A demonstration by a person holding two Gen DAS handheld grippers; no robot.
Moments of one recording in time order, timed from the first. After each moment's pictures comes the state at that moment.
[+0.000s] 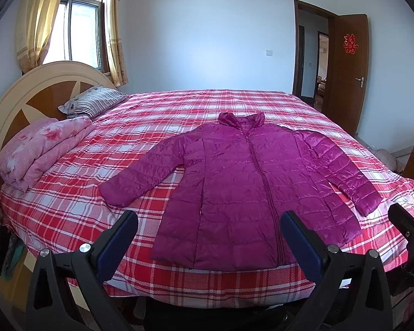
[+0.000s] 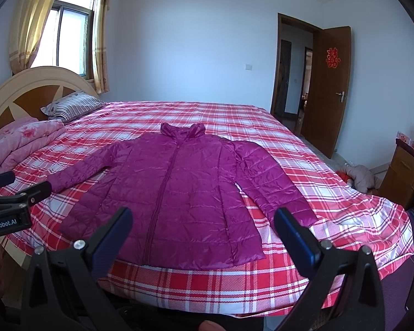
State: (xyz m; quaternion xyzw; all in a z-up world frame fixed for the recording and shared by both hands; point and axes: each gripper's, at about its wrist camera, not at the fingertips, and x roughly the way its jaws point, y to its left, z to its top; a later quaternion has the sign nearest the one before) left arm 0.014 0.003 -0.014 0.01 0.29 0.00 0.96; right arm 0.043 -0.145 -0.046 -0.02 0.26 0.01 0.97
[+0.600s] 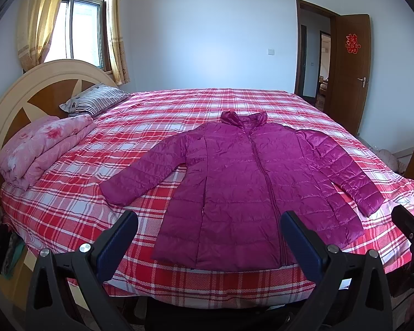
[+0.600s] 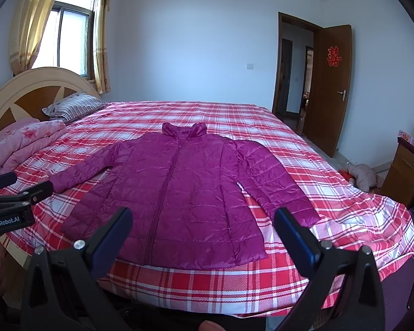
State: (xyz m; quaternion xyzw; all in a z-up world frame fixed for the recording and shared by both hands) left arm 0.016 0.004 -0.017 0.01 0.29 0.01 0.96; right arm 0.045 -0.144 -0.050 -0.01 0.26 0.01 0.97
